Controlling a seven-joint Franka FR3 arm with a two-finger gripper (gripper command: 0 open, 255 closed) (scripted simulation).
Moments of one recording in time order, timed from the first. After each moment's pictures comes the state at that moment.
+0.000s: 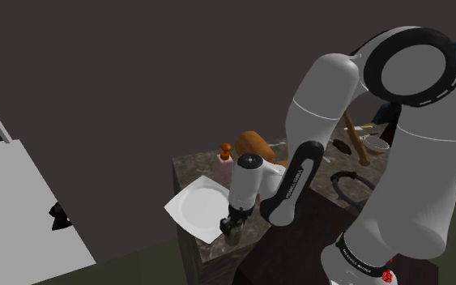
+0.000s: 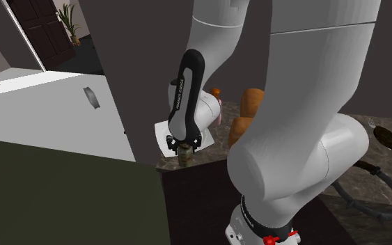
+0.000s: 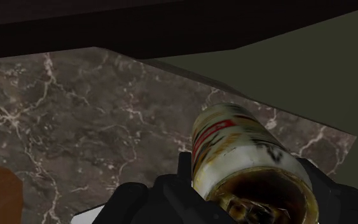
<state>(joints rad) 0.13 0.29 0.16 -2.74 -0.39 3.02 0.81</state>
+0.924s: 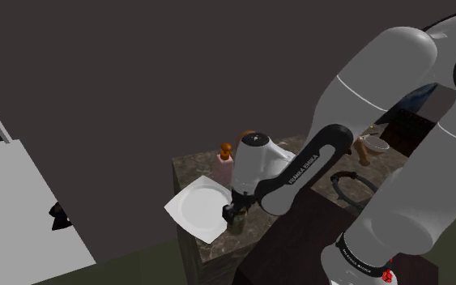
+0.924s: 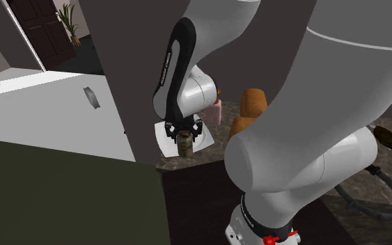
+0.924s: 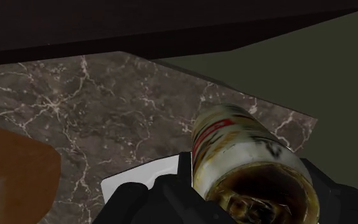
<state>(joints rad) -0.04 0.00 0.42 -2.80 0.00 2.80 0.52</state>
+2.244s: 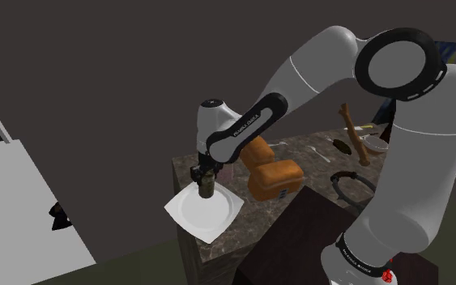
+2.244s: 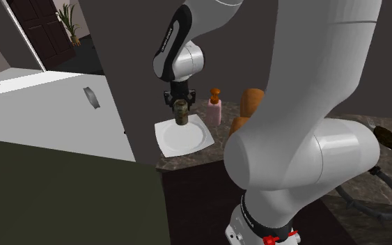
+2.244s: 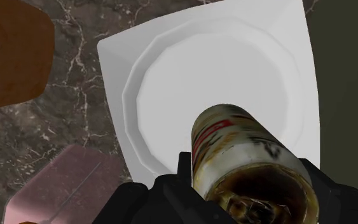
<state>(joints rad) -0.10 0.33 0.31 -2.23 -0.17 2.54 0.48</state>
